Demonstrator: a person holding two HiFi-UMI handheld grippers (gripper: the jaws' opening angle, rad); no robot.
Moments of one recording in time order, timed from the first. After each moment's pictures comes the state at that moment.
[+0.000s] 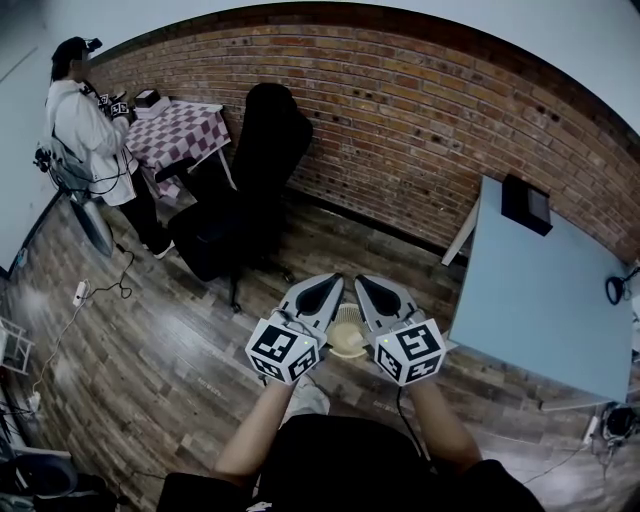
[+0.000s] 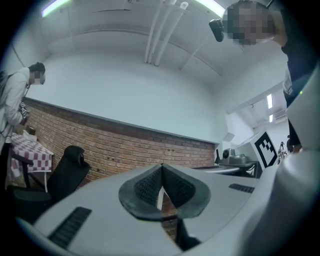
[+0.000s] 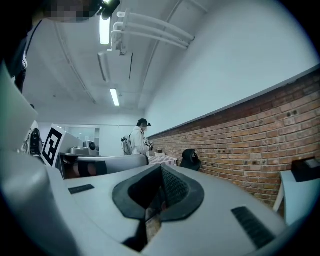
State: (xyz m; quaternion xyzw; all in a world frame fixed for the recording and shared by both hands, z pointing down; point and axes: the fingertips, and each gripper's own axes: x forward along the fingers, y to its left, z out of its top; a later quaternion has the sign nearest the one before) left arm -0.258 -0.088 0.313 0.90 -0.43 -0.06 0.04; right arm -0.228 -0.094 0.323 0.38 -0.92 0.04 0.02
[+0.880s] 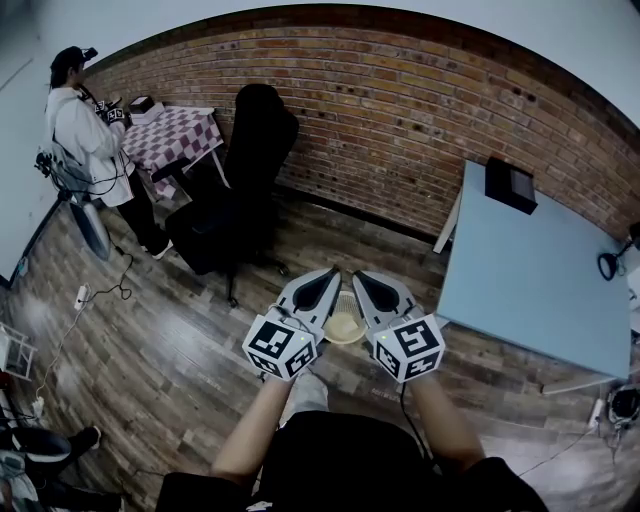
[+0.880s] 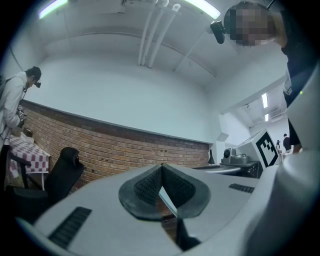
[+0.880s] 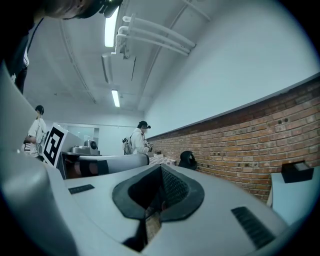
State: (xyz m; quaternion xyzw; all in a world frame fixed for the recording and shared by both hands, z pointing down) left arm -0.223 -0.018 0.301 0.91 -0.41 -0.07 0.03; right arm -0.192 -0.022 0.312 0.40 -0.92 0.02 0.02
